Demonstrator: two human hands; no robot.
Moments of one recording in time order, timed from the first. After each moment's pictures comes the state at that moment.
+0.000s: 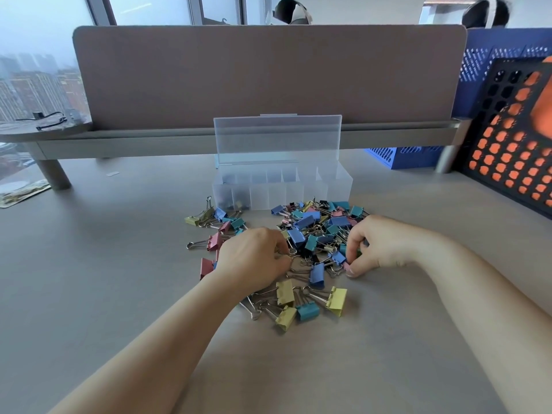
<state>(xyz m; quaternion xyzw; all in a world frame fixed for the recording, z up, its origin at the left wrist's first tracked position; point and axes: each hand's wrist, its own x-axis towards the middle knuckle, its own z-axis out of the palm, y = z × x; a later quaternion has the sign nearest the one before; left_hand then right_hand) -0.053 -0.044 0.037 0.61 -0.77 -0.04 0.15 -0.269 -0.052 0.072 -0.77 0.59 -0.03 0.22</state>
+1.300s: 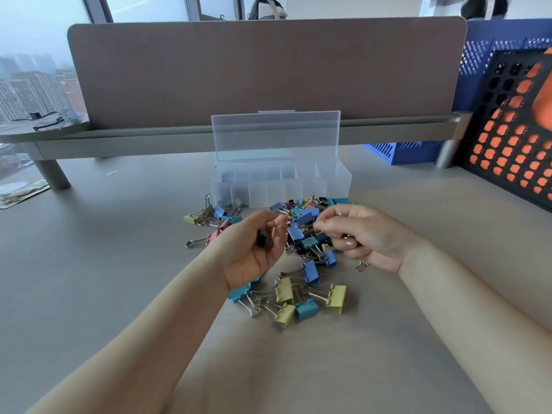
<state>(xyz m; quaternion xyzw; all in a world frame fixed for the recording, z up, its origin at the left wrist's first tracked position) -0.051 -0.046 0.054 0.37 -0.24 -0.78 0.44 -0.249 -0.055 0.056 -0.54 0.46 -0.35 0.61</state>
